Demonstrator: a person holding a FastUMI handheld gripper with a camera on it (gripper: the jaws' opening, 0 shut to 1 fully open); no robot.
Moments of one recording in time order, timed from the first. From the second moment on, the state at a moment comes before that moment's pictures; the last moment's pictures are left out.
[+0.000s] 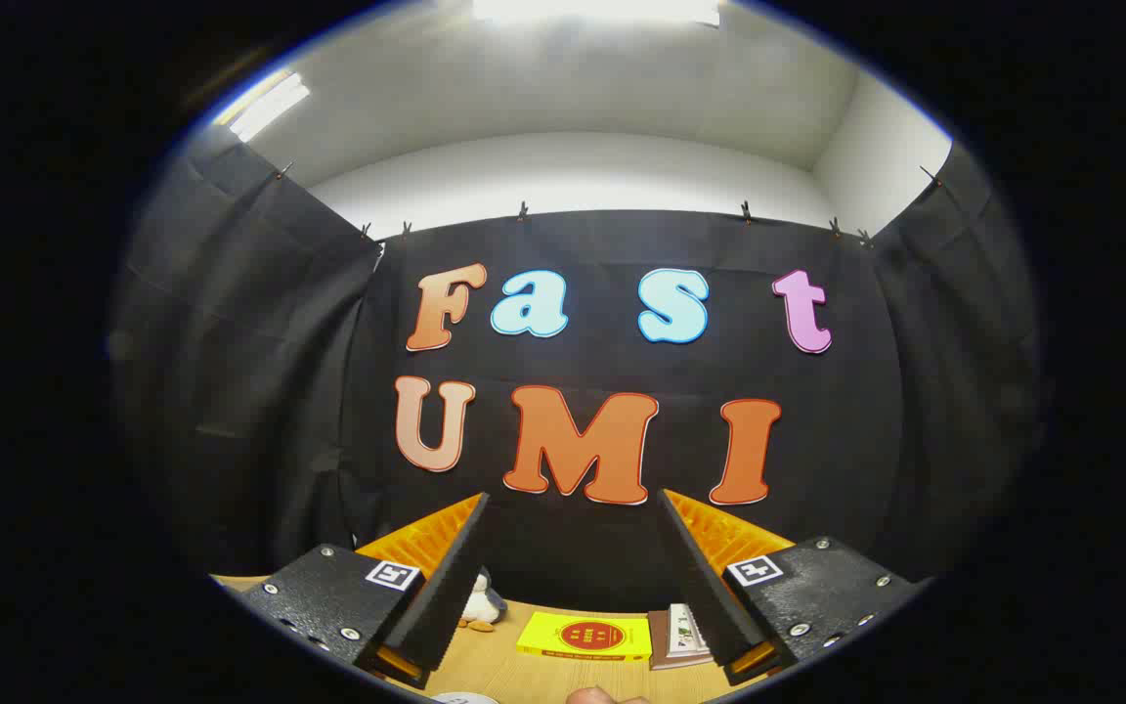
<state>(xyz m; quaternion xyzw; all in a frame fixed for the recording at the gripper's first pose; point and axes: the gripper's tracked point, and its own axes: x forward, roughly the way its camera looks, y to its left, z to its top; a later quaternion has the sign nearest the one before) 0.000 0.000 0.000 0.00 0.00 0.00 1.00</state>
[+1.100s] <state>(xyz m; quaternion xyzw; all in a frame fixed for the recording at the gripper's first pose) -0.007 -0.002 -0.023 0.00 0.03 -0.01 1.00</state>
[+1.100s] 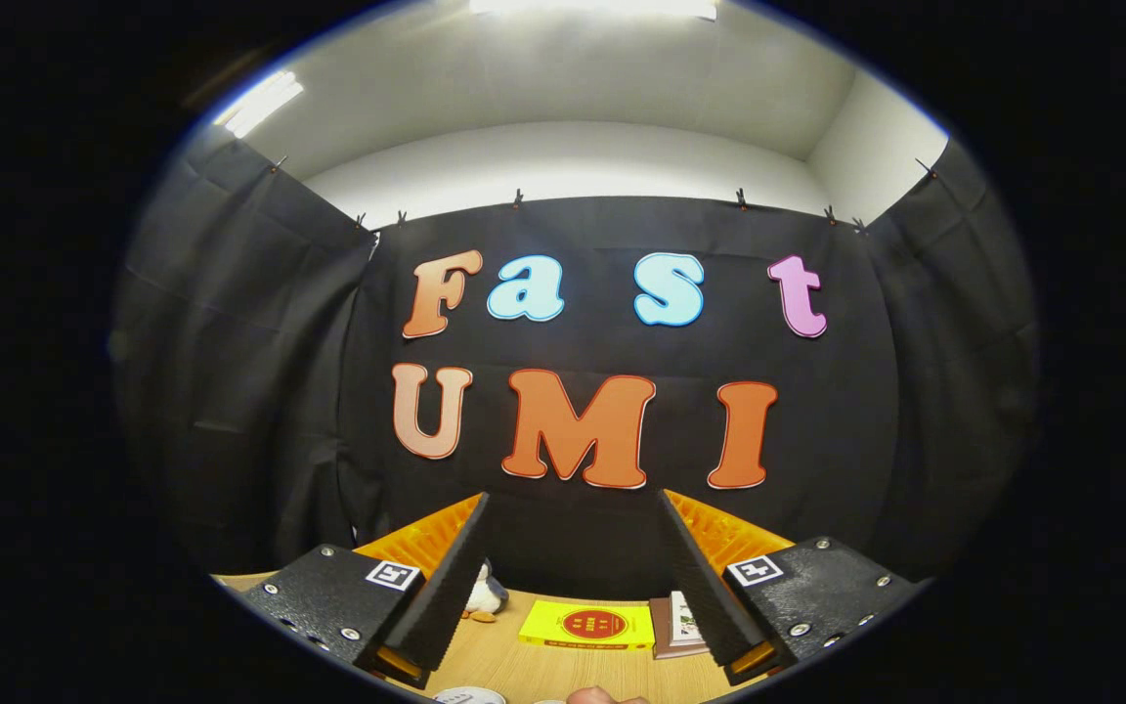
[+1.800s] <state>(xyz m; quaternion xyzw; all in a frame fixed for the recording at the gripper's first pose) -0.010 0.038 -0.076 0.06 0.11 0.04 0.99</state>
